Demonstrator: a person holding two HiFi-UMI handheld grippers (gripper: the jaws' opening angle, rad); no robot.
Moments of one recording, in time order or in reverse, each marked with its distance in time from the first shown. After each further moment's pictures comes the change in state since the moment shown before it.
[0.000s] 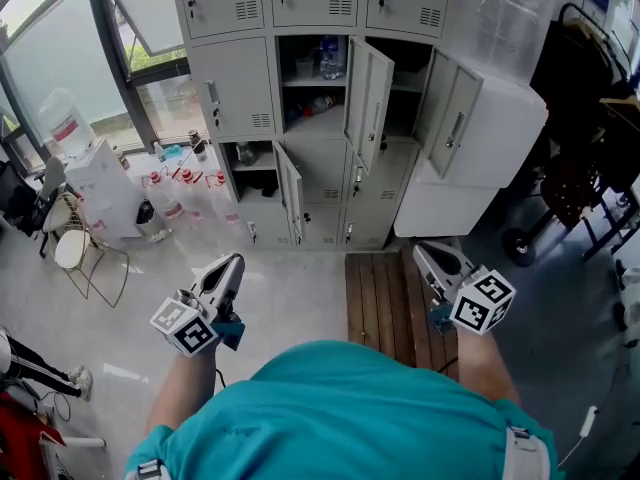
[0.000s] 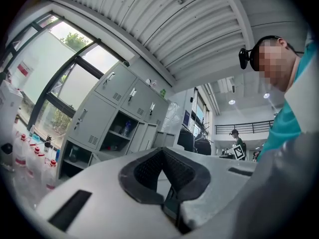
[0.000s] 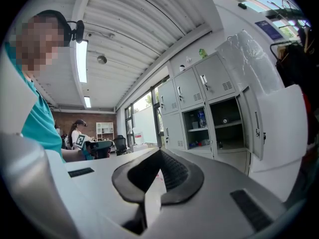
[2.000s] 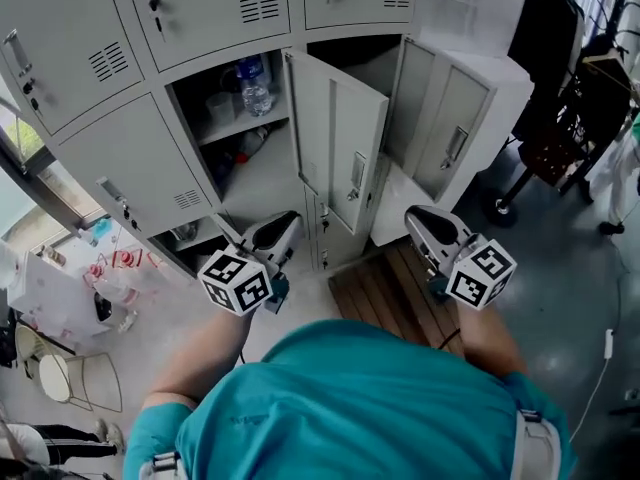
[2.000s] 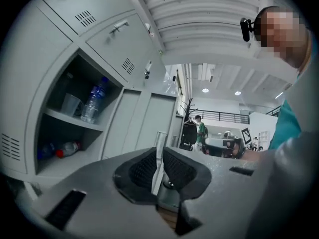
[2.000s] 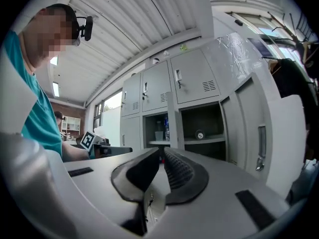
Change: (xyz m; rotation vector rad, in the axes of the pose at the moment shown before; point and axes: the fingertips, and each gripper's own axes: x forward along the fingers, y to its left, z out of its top) left arm 0.426 0.166 -0.034 0.029 0.267 -0.416; right arm 0.215 -0.231 0.062 -0.055 -0.072 -0.323
